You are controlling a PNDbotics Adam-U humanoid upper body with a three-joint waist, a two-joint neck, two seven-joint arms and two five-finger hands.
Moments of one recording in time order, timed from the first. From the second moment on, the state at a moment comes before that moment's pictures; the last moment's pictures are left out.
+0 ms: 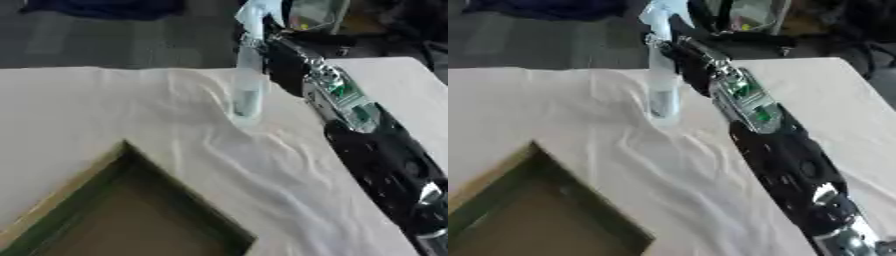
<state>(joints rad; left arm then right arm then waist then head) -0.25 0.41 0.31 -1.97 0.37 -0.05 -0.16 -1.06 -0.59 0.16 -1.27 -0.39 0.25 0.26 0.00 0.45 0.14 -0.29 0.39</state>
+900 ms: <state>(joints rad) -0.25 0.40 0.31 -1.97 0.37 -0.05 -0.16 -1.02 -0.56 0.16 -1.25 -0.28 0.17 0.31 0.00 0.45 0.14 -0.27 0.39</state>
